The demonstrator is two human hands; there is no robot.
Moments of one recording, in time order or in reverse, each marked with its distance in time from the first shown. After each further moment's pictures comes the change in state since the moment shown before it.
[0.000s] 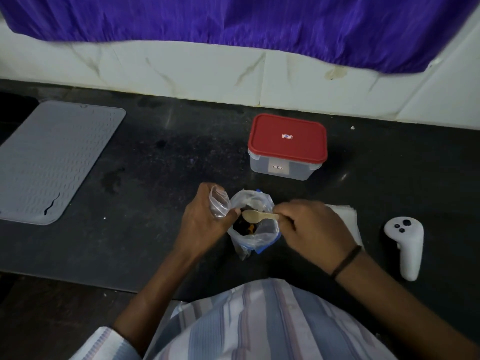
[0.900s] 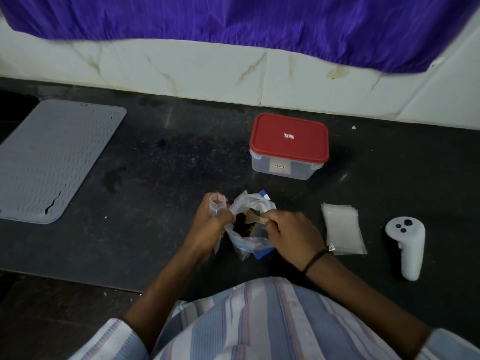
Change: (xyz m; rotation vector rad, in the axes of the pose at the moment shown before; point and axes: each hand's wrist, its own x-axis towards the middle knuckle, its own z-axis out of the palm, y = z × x) left_hand 0.004 -0.014 0.019 -0.521 -0.126 -0.367; right_hand 0.013 0.001 0.054 0.106 -0.089 0.201
